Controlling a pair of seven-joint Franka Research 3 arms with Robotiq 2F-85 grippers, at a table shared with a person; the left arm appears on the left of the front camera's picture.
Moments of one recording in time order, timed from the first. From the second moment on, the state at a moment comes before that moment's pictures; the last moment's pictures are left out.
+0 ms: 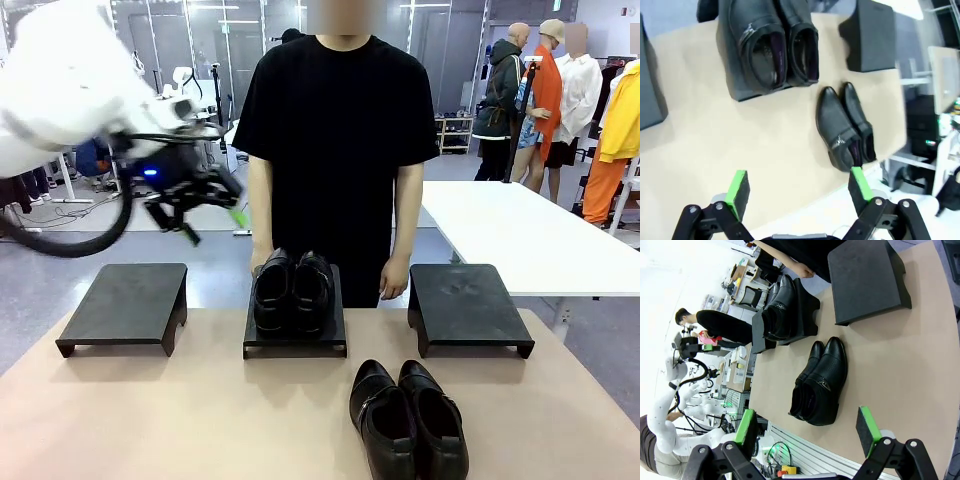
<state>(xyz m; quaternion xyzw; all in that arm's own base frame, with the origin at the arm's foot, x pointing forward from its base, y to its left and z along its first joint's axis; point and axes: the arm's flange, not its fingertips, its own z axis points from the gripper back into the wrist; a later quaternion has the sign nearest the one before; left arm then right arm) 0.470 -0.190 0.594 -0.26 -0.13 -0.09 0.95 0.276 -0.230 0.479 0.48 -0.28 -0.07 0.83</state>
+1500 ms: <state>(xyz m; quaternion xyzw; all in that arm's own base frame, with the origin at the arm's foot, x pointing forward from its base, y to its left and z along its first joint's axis) 0.273 0.213 0.396 -0.62 -0.23 0.02 0.75 0.276 -0.230 0.479 0.48 -0.28 -0.07 0.83</state>
